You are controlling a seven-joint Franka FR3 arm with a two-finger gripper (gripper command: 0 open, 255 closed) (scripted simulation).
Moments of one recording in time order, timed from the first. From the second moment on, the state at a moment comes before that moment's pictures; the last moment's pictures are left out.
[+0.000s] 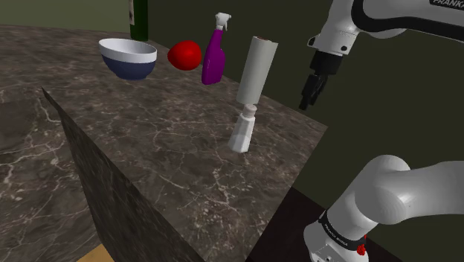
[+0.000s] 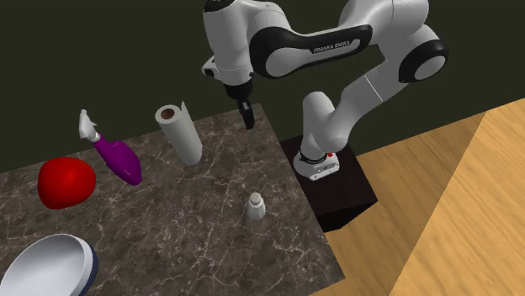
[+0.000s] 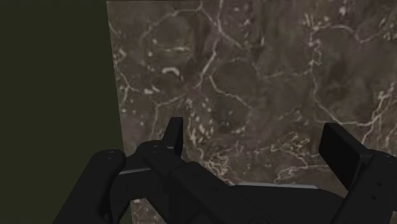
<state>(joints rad) -0.02 -0.80 -0.03 -2.37 0.02 1.50 -0.14</state>
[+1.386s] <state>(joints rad) 0.06 -0.55 0.41 -1.99 0.22 1.45 0.33</state>
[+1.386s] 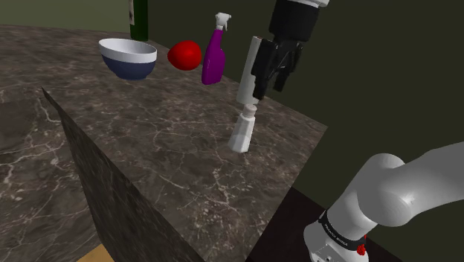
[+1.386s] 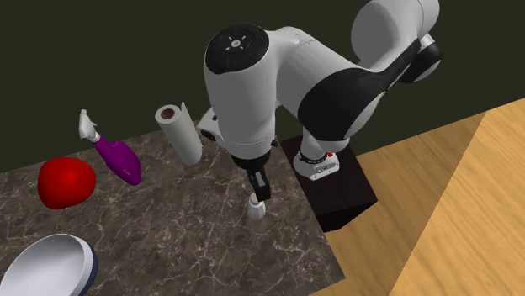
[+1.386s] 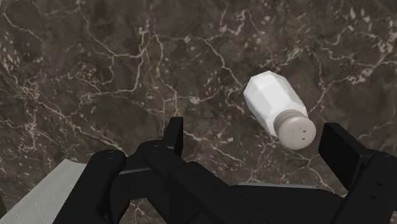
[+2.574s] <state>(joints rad) 0.07 -0.51 0.49 -2.03 0.23 1.55 0.40</state>
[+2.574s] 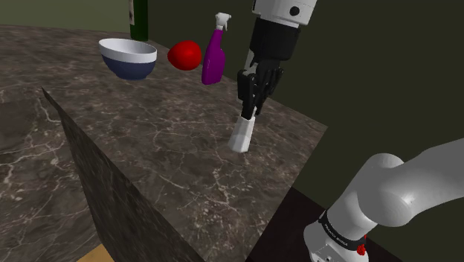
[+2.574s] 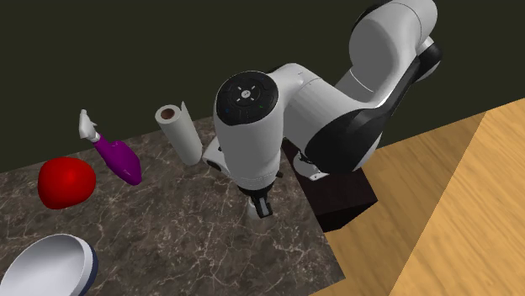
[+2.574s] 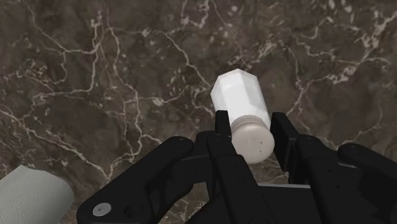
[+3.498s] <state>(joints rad) 0.06 -0.47 0.48 -1.88 0.21 1.43 0.41</state>
